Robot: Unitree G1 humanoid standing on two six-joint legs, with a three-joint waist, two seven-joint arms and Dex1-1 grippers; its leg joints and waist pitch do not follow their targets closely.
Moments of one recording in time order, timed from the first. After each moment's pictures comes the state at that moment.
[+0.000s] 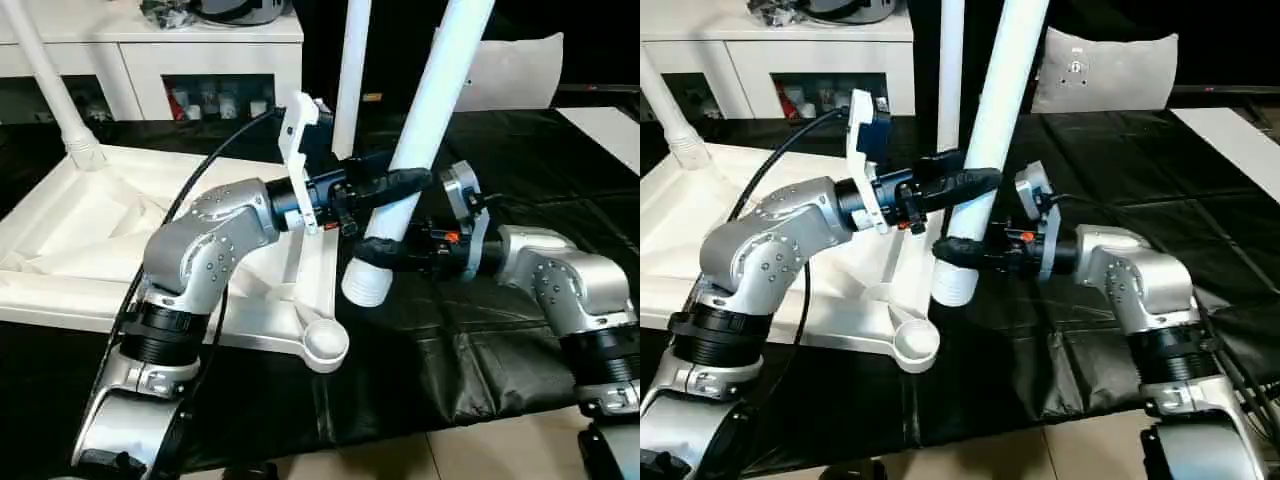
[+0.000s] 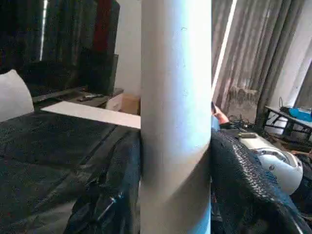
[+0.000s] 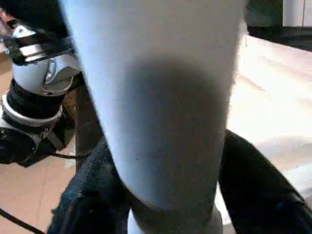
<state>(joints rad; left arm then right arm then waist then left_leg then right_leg) -0.71 0.18 -0.10 0.02 -0.58 0.61 -0.83 -0.59 -0.45 0.09 0.24 0.58 0.65 1.20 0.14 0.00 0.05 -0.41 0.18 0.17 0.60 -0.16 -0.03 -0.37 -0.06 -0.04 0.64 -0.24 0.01</state>
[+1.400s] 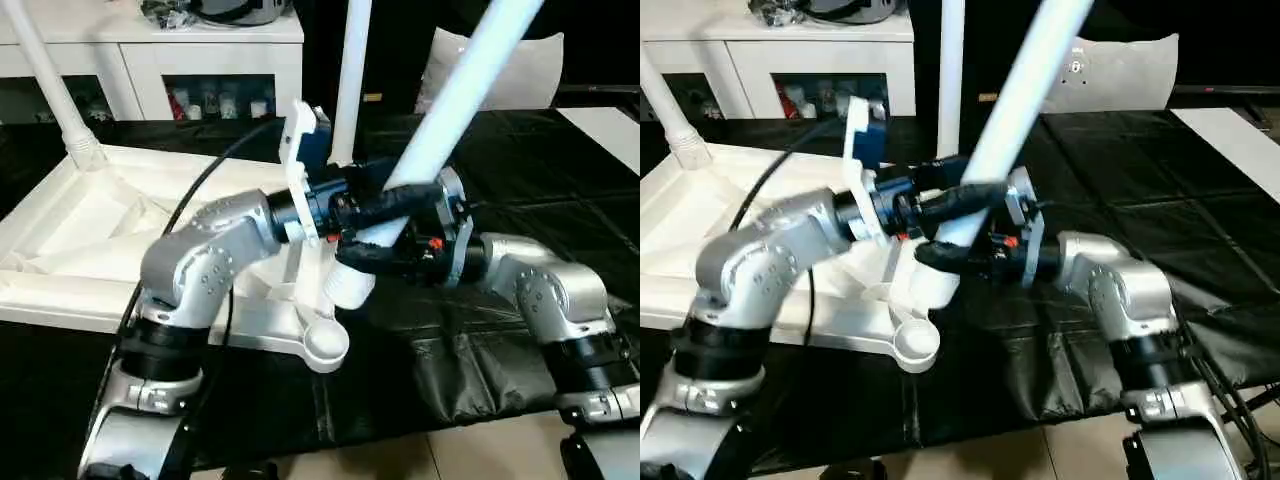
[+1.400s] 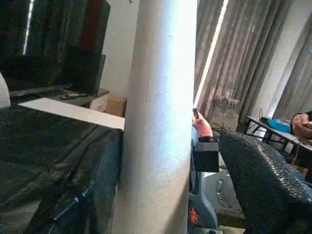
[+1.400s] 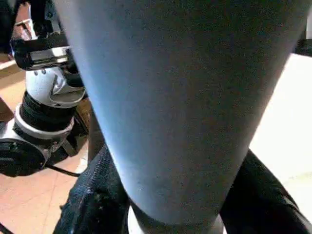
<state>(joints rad) -0.64 0.13 -0.08 -0.07 -0.64 0.70 -0.80 -0.54 -0.38 0.09 0.20 0.59 0.63 1.19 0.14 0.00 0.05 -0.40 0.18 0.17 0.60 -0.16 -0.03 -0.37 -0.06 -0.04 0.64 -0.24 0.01</state>
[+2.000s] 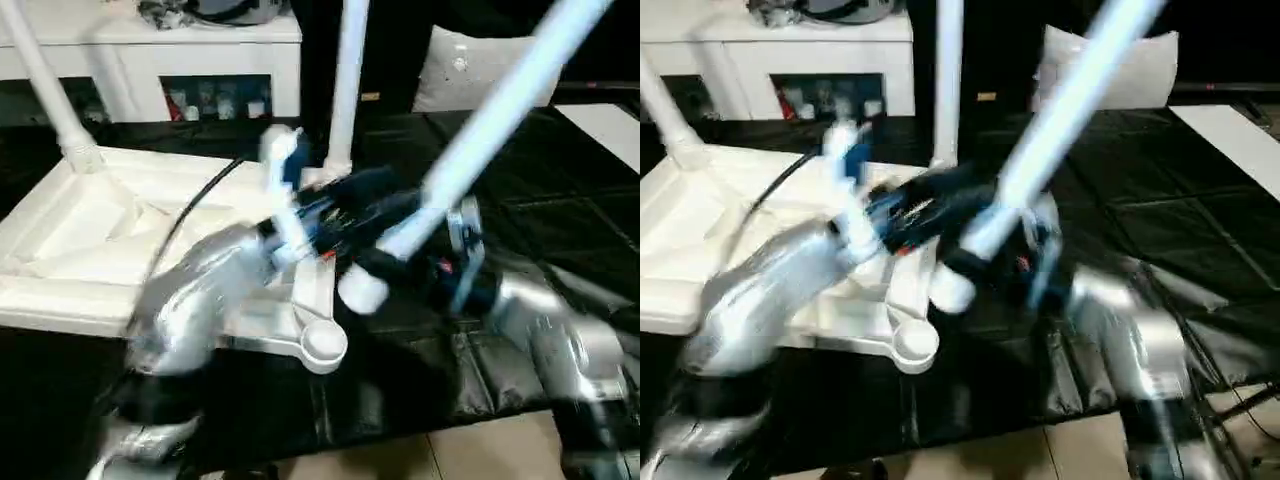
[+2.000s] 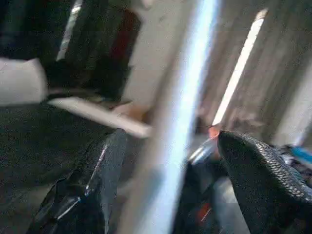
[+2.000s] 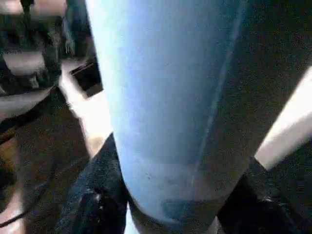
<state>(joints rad) -0.41 0.15 0.00 -0.24 -0.66 0.70 -0.68 -0.27 -0.32 -0.05 -0.05 0.58 0.63 0.85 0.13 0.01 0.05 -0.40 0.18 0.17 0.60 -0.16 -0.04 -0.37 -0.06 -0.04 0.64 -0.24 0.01</state>
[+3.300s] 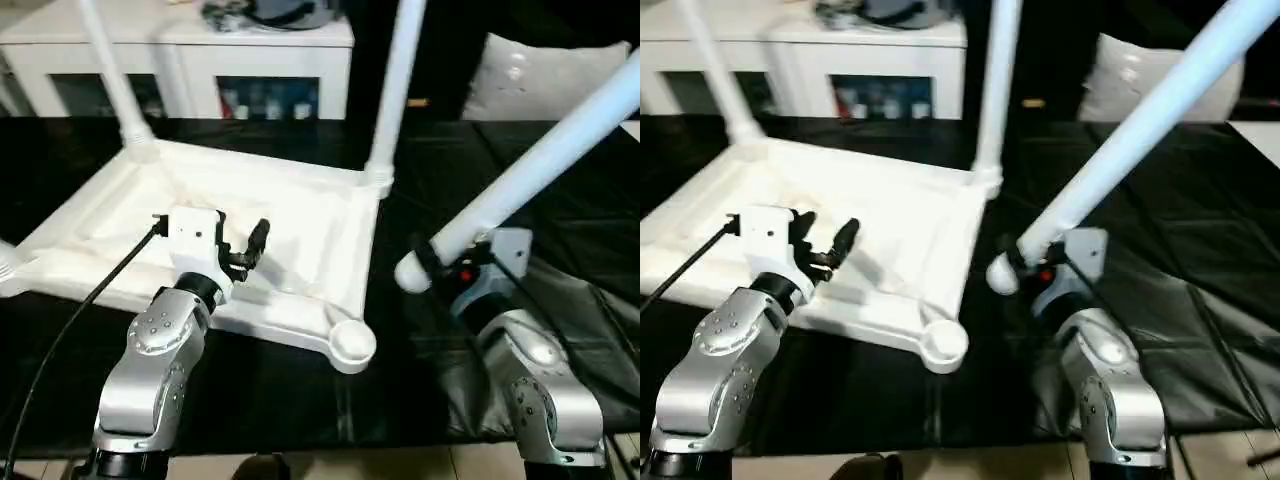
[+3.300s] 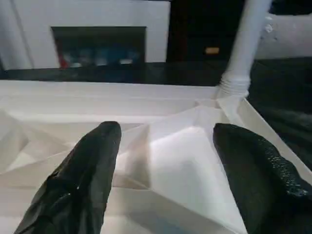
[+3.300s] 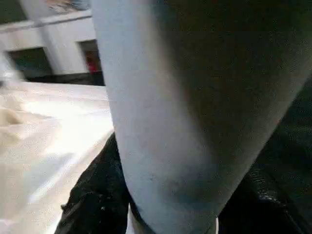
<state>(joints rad) -0.14 0.16 0.00 -0.24 -0.16 0.42 -0.17 -0.10 -0.11 -0.08 -0.19 0.26 0.40 0.23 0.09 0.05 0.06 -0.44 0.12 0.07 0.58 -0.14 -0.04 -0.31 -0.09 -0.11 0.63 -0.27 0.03</state>
